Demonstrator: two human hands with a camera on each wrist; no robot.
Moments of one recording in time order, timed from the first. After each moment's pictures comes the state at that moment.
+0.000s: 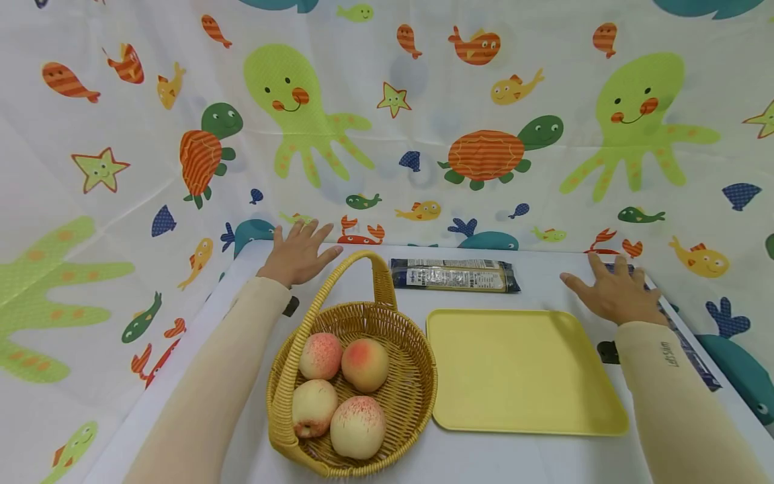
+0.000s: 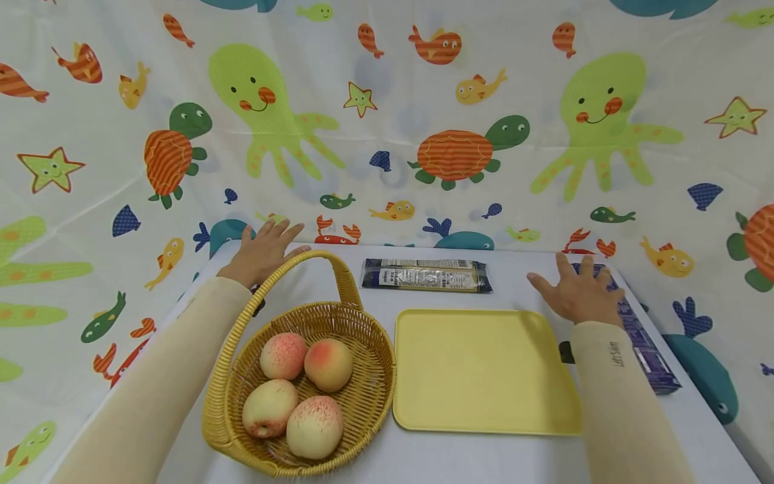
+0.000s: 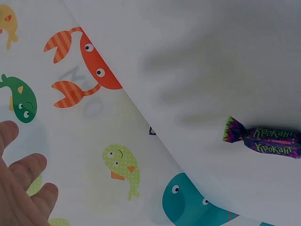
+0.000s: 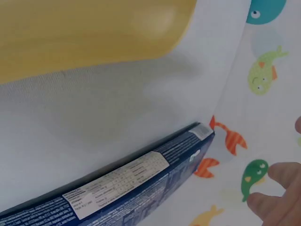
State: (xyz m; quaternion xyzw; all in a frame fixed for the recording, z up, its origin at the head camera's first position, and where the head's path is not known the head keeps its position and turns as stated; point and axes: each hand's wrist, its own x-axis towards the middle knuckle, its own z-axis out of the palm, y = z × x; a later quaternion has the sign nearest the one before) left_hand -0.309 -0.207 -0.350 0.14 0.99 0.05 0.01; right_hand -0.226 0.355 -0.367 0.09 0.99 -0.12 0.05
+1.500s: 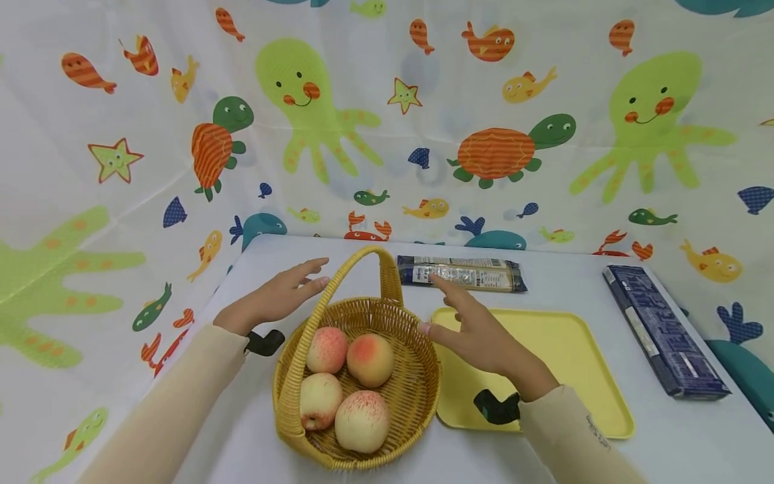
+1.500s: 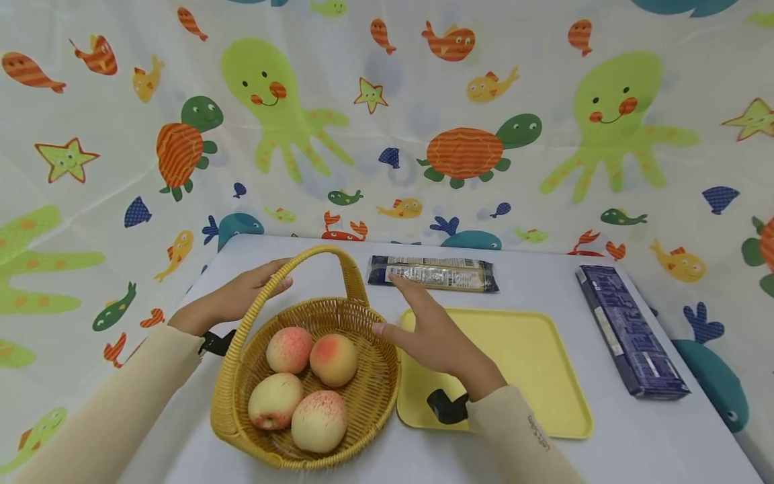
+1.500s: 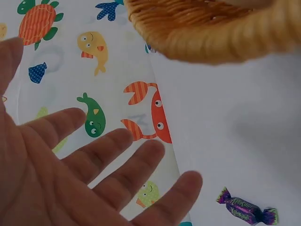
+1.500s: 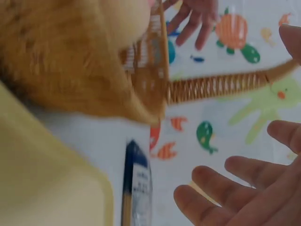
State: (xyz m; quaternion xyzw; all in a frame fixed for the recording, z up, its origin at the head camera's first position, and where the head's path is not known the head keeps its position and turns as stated) left_hand -0.226 -0.238 -0.359 0.18 0.92 0.33 0.11; right_hand -0.159 0.138 -0.361 -0.24 0.86 -0.44 0.07
